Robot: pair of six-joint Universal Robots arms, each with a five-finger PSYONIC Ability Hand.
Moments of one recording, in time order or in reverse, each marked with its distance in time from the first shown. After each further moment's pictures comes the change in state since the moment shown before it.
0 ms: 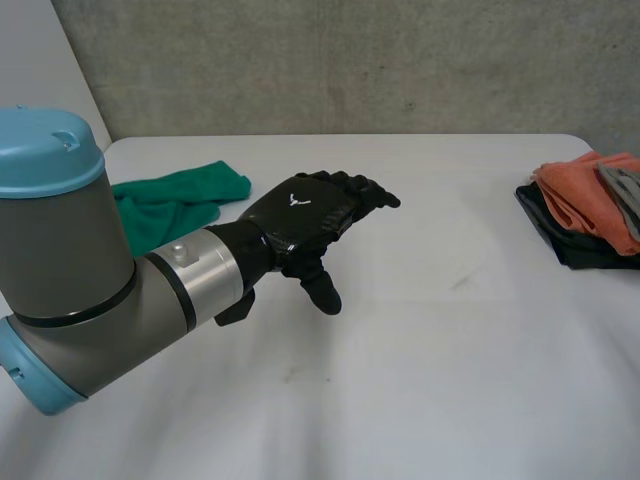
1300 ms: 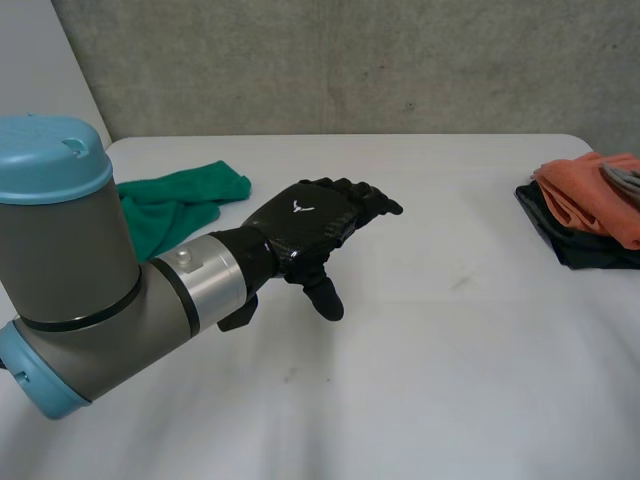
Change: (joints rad) left arm -0.007 -0.009 -0.007 0.001 0.000 -0.001; right arm 0.098 0.064 -0.076 -0.094 0.311 0.135; left_hand 0.000 0.000 0.000 0.000 0.000; right_hand 0.695 0.937 0.930 0.931 0.877
